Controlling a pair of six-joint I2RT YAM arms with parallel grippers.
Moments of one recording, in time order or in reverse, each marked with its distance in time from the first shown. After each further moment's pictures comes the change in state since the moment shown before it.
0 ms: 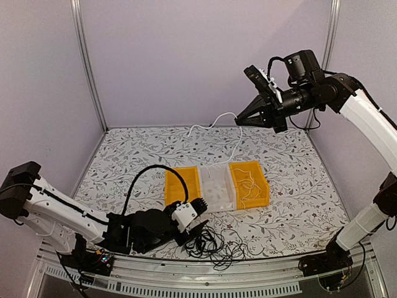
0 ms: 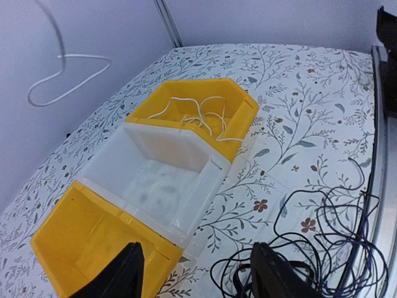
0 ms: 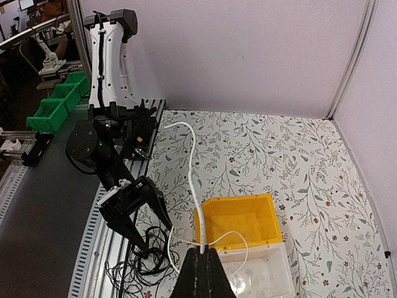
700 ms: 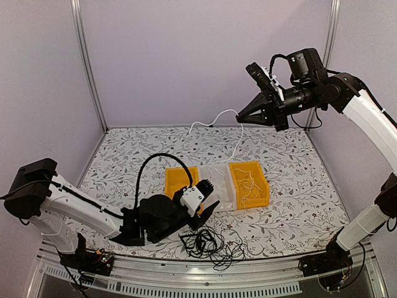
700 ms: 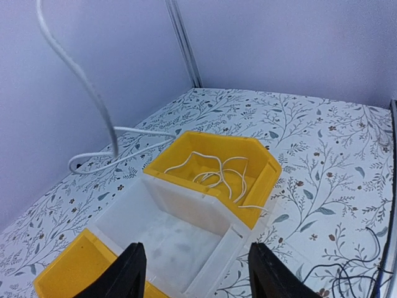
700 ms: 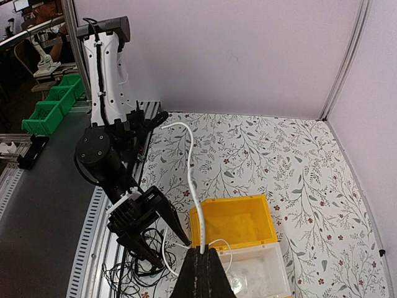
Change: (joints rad) left arm 0.099 0.124 0.063 0.291 0.038 0.076; right arm 0.000 -0.020 0.001 0.018 0.025 0.022
